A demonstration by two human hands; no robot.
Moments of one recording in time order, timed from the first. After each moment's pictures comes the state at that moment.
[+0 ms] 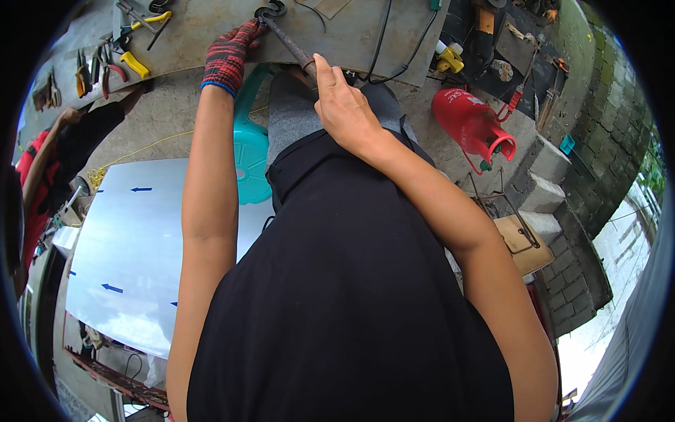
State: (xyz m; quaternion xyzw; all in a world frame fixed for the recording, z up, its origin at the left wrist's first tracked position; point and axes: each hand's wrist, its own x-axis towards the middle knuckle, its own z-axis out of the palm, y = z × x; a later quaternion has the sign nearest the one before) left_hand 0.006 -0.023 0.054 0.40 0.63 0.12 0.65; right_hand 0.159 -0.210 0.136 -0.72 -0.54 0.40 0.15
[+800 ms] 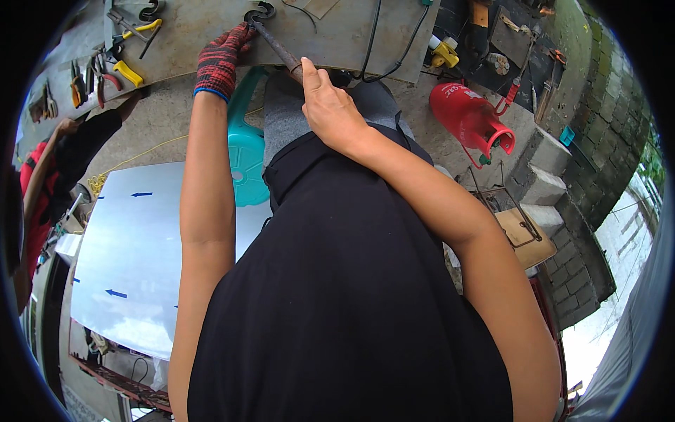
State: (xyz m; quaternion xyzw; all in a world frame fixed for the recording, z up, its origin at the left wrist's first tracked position) left_hand 0.004 -0.021 0.046 0.41 0.63 0.12 0.65; right_hand 0.150 -0.215 0.118 -0.72 -0.54 0.40 0.17
